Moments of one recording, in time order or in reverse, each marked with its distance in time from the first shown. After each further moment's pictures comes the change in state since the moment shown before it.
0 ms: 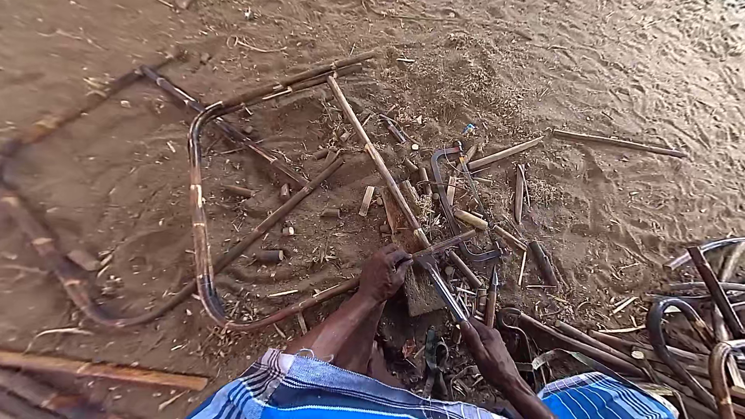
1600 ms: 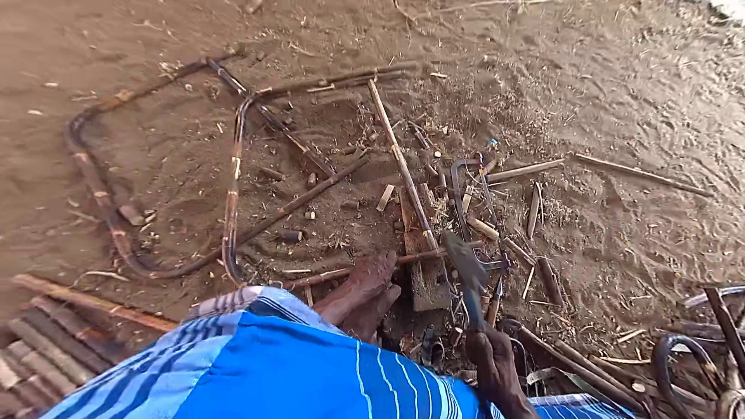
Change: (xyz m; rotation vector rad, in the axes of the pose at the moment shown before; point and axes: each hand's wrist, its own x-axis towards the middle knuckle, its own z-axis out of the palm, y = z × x) left_hand -0.013 0.014 -0.041 0.474 -0.612 -0.351; right_hand -0.011 -0.043 -0.005 0.226 0.136 -0.396
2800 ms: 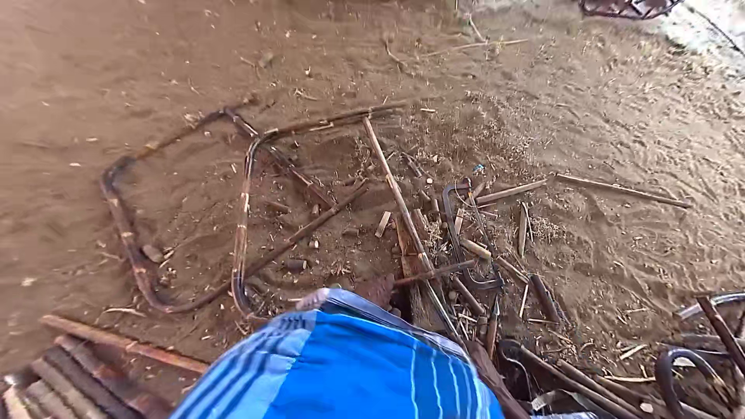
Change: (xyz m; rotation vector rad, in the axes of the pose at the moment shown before) left_hand -0.028 0.021 -0.031 0.023 -0.021 -0.024; right_hand 0.014 0.013 -0.012 -0.293 -0.244 0.525
